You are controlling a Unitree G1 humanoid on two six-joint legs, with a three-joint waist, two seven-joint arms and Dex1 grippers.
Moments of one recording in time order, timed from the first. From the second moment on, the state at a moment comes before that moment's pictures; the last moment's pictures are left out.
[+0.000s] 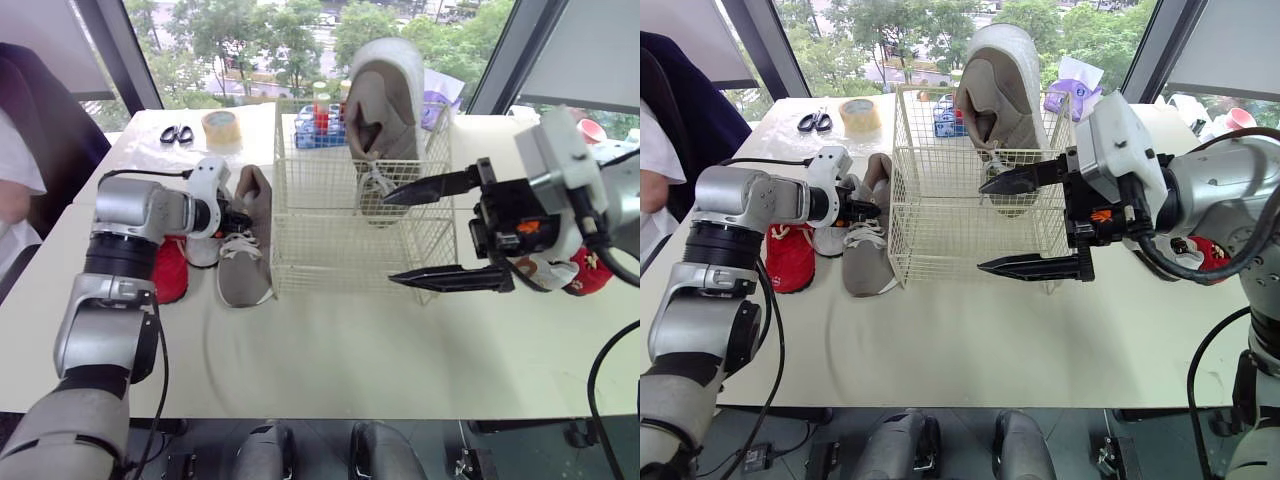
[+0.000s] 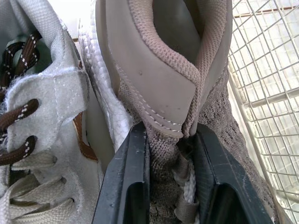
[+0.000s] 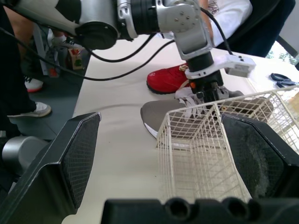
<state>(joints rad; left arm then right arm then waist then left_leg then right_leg) -1.07 0.57 -0.02 0.46 -0.41 1.29 -0.48 -0.80 -1.01 -0.12 -0.49 0.91 0.88 1.11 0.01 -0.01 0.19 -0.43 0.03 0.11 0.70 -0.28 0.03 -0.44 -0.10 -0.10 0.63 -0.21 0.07</state>
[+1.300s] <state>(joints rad) -1.34 0.27 0.13 0.48 -0.16 -0.12 -0.31 -0.83 -0.95 -0.09 -0.48 0.87 0.87 0.98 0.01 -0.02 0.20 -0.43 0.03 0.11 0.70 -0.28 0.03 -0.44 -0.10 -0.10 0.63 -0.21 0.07</state>
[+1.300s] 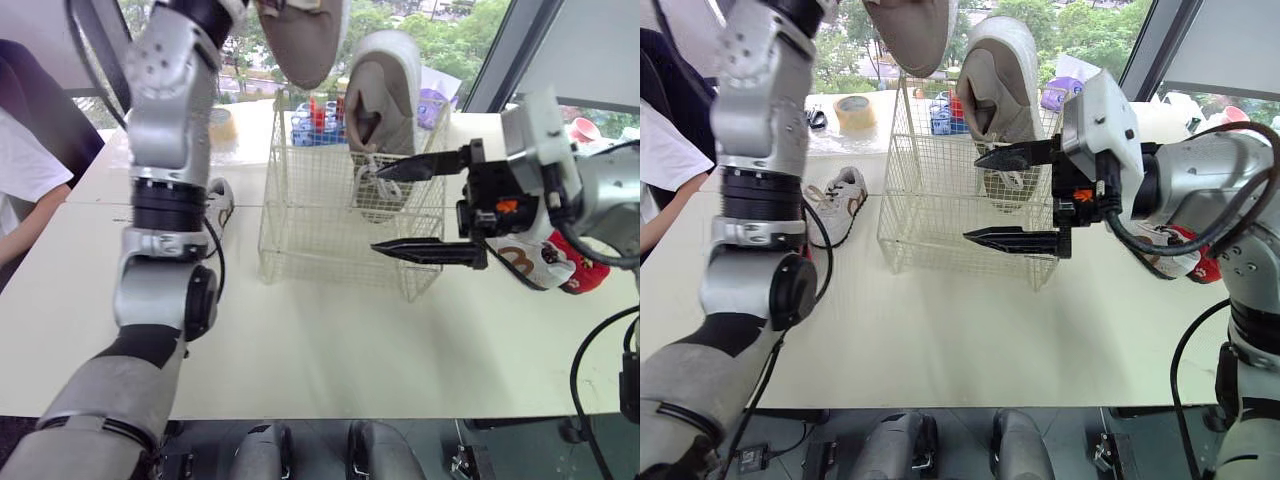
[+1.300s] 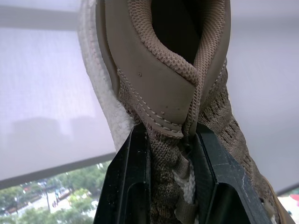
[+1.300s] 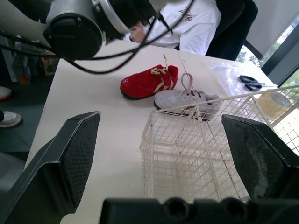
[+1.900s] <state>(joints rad) -1.06 0.08 0.05 0.81 -0.04 -0.53 -0.26 -0.78 -0.97 -0.15 -0.55 0.95 0.90 0.91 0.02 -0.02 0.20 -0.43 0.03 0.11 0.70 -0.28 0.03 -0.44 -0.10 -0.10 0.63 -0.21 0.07</state>
